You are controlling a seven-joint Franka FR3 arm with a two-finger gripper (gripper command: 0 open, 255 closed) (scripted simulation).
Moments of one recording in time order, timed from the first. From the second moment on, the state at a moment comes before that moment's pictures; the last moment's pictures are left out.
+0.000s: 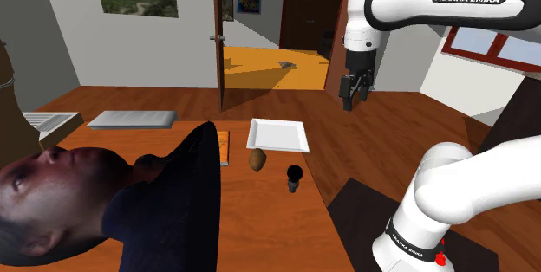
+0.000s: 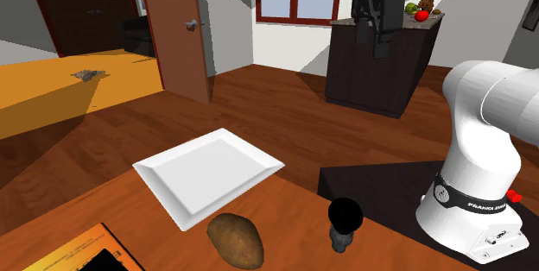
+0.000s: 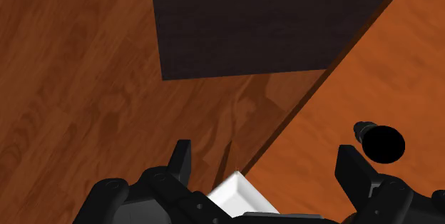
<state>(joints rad) -0.01 -0.82 -0.06 -2.39 -0.12 1.45 0.06</state>
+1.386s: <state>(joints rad) 0.15 -0.47 0.13 -2.58 0.12 1.96 0.24</state>
